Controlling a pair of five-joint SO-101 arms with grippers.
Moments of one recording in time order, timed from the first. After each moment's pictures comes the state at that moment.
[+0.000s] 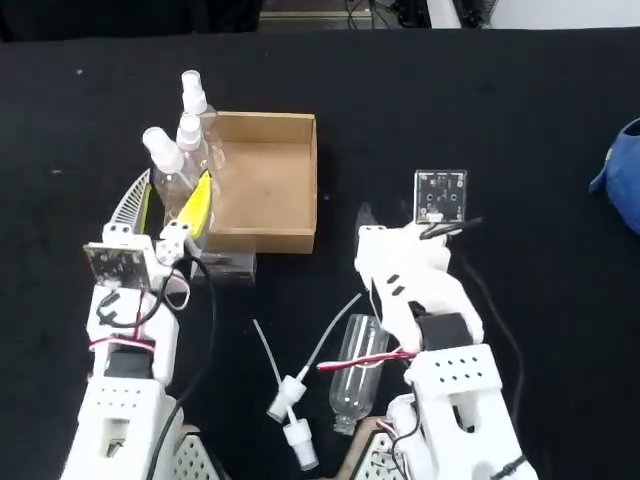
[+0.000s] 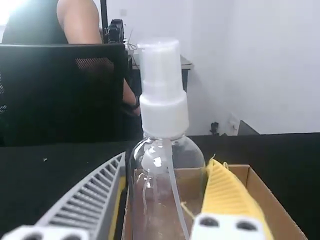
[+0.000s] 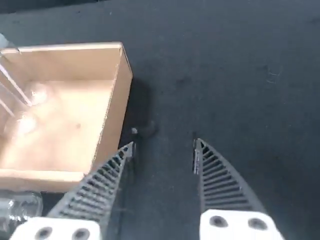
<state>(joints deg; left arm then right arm) -3.3 -70.3 94.3 -22.7 -1.6 -8.1 -59.4 77.1 23.3 -9.5</state>
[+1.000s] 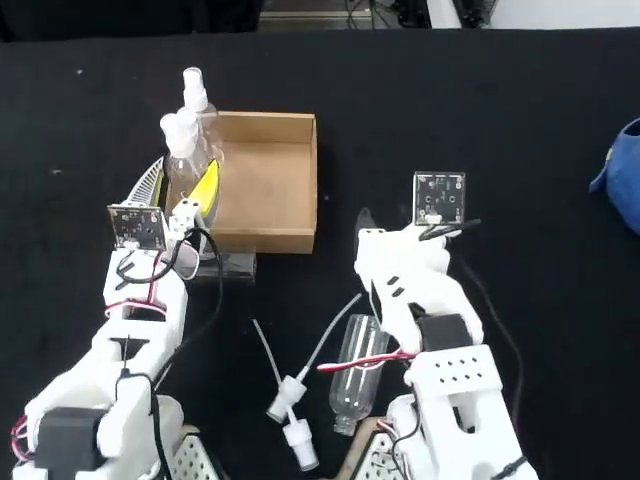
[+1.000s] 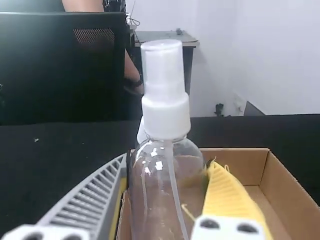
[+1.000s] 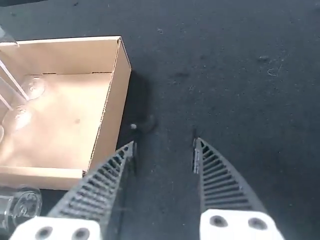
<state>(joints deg) -3.5 -23.6 82.4 -52.4 -1.8 -8.1 -59.4 77.5 23.3 -9.5</state>
